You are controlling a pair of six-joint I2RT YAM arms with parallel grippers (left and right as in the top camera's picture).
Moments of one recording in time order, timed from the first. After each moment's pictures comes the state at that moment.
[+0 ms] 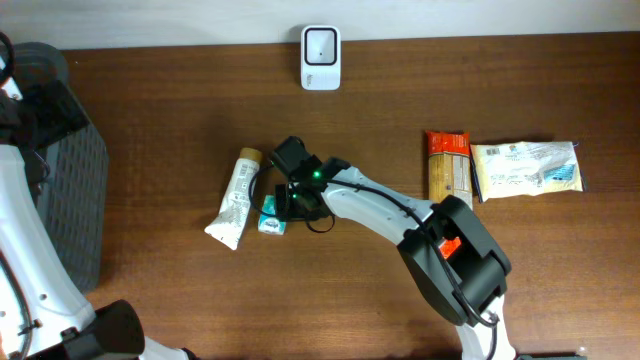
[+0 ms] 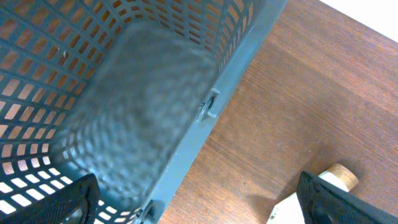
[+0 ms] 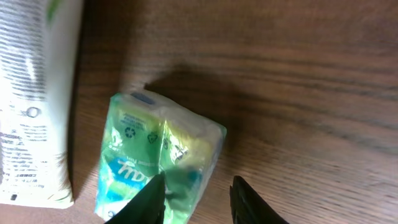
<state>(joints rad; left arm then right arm) 0.37 1.73 2.20 -1.48 -0.15 -0.17 0.73 2.11 1.47 -0.57 -0.21 0.68</state>
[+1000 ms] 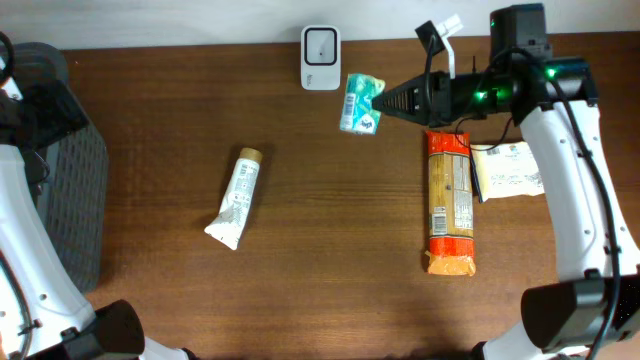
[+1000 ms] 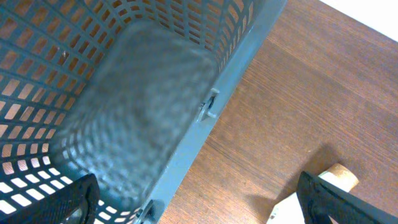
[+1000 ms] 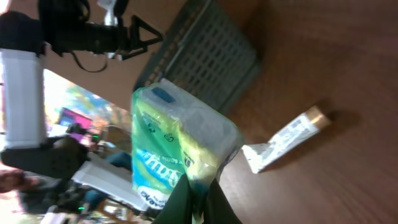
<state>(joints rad) 0.37 1.73 2.20 -1.48 -0.15 -0.17 0.06 1.75 1.85 -1.11 -1.27 -0.11</state>
